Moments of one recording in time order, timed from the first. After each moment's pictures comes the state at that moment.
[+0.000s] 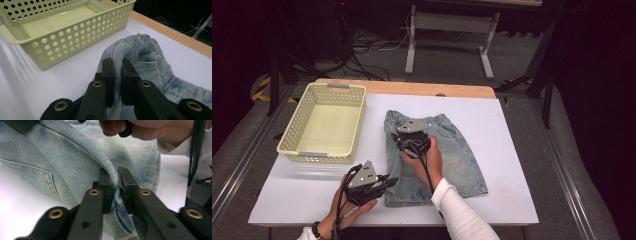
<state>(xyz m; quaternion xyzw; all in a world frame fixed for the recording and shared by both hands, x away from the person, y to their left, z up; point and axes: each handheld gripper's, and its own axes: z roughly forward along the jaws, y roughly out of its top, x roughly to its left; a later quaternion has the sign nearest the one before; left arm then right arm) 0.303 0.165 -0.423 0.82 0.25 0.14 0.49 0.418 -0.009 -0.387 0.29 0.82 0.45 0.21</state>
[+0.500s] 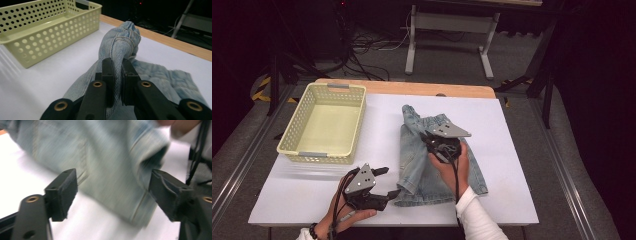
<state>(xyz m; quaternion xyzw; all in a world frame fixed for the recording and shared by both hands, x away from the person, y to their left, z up) 0.296 0.172 -0.429 0.82 0.25 0.15 0.49 0.403 -0.089 -0.381 0.34 0.77 0.48 0.24</state>
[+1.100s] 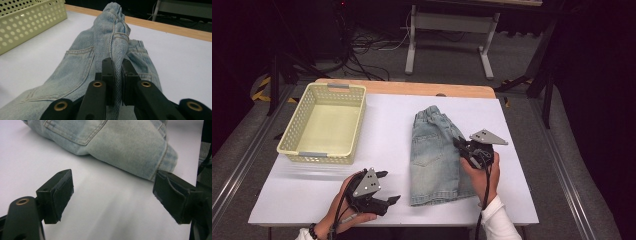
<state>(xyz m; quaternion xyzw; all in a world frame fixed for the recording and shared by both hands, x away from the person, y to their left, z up) 0.296 0.166 -0.443 0.85 0.24 0.15 0.45 0.398 -0.171 -0.394 0.42 0.75 0.46 0.25</state>
